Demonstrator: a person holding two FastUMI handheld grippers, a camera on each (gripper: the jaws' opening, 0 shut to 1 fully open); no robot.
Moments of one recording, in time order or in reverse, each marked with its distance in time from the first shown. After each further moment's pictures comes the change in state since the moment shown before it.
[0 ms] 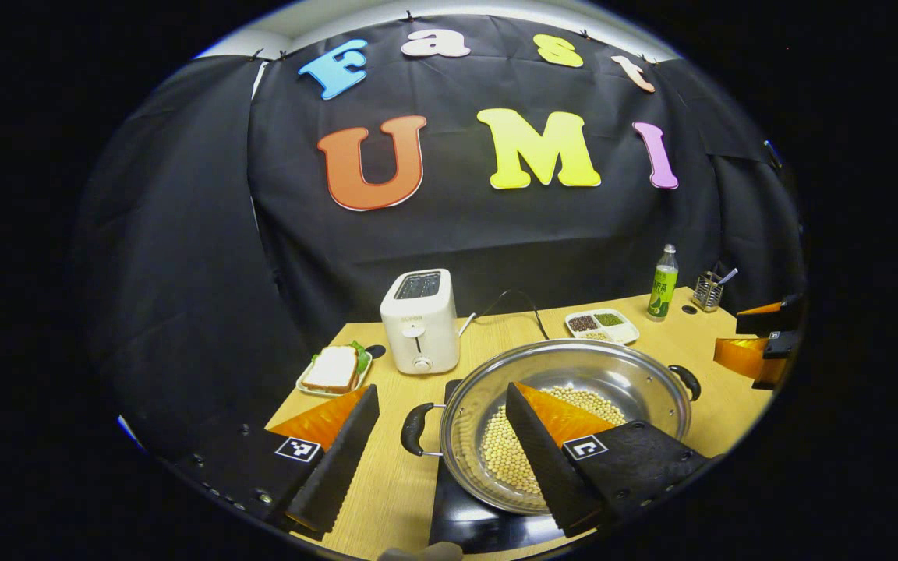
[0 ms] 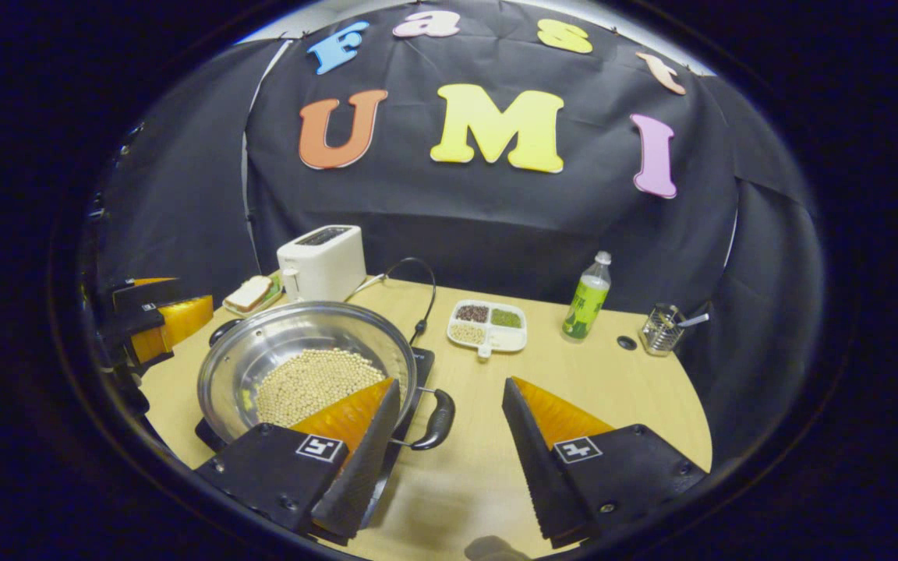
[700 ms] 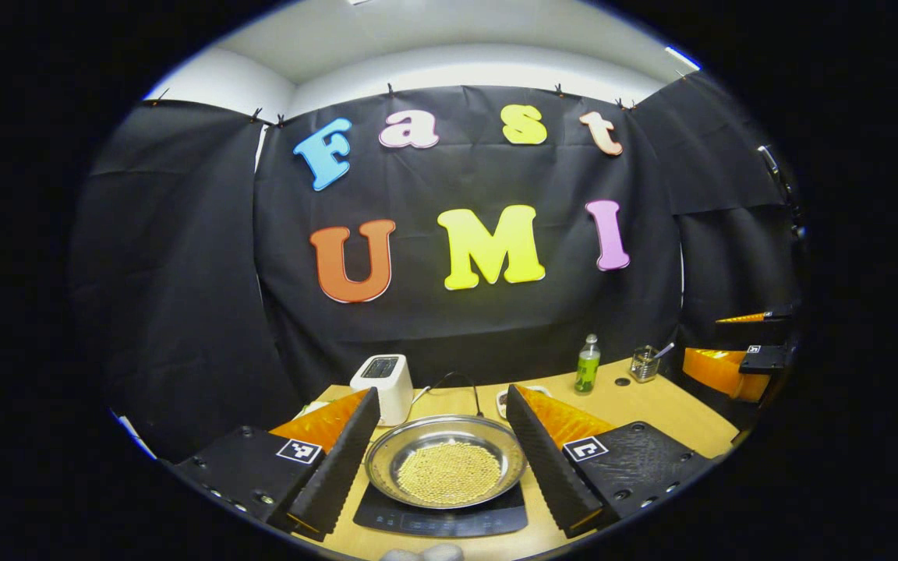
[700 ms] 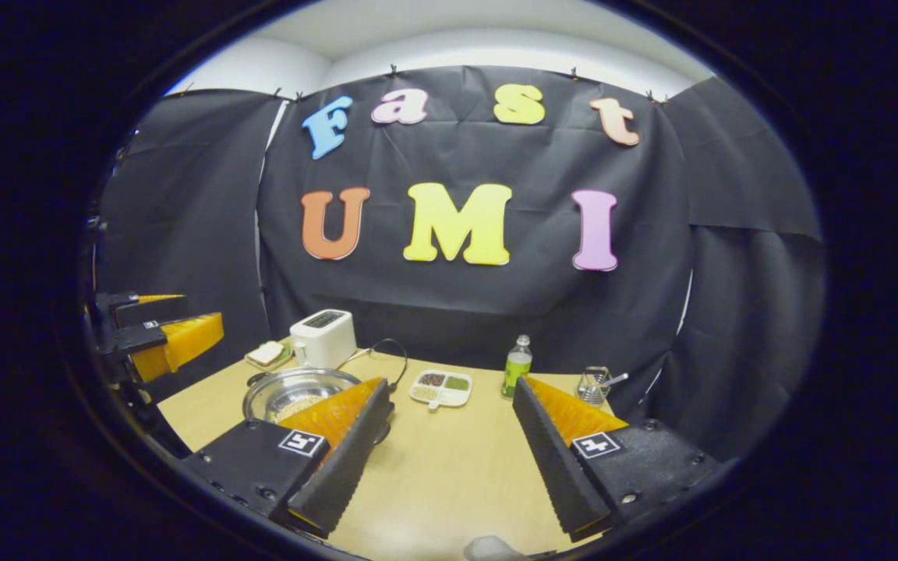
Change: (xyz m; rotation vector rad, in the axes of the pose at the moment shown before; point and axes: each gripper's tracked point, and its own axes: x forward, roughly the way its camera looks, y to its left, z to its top) left arm -0.185 -0.133 0.144 -0.034 -0.258 -0.029; right arm -0.182 -0.125 0.074 0.041 -0.273 0.003
